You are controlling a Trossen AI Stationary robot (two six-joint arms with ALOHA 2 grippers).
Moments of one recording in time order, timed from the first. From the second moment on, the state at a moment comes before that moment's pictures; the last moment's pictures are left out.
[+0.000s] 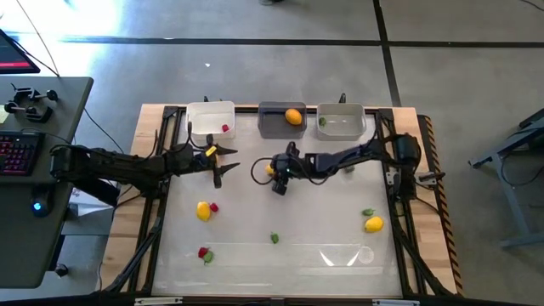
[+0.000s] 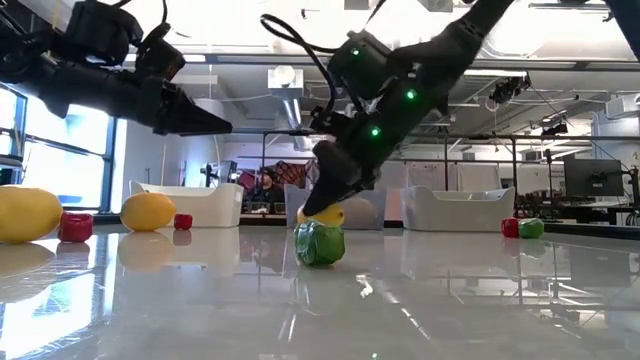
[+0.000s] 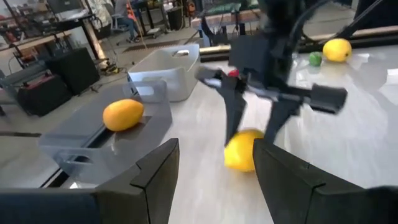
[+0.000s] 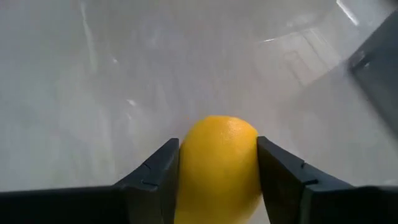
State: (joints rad) left arm 0.22 1.01 0.16 0.66 -0.06 0.19; right arm -0.09 1.93 1.09 0.05 0.22 0.09
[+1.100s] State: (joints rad) left arm 0.22 1.01 0.16 0.65 -0.10 0.20; right arm -0.57 1.97 1.48 -0.32 -0.13 -0.48
